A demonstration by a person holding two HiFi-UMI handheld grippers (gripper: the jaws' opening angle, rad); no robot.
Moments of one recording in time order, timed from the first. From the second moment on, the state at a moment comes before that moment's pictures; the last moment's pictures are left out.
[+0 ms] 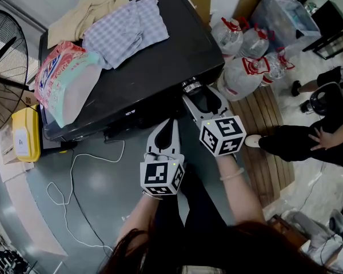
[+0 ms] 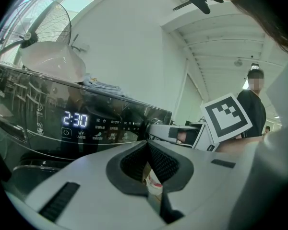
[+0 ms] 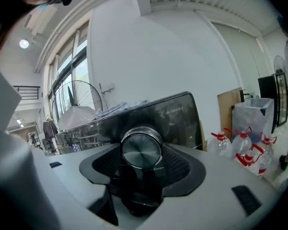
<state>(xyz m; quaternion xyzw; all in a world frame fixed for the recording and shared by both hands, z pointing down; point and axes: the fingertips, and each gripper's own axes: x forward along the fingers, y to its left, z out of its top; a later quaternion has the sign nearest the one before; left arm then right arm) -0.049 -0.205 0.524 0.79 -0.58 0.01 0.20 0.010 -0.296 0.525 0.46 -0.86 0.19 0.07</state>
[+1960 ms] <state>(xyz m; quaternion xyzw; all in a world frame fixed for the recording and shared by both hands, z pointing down) -0.046 -0.202 0.525 0.79 -0.58 0.01 0.20 0.008 -0.292 0.523 0.46 -0.87 0.08 0.16</state>
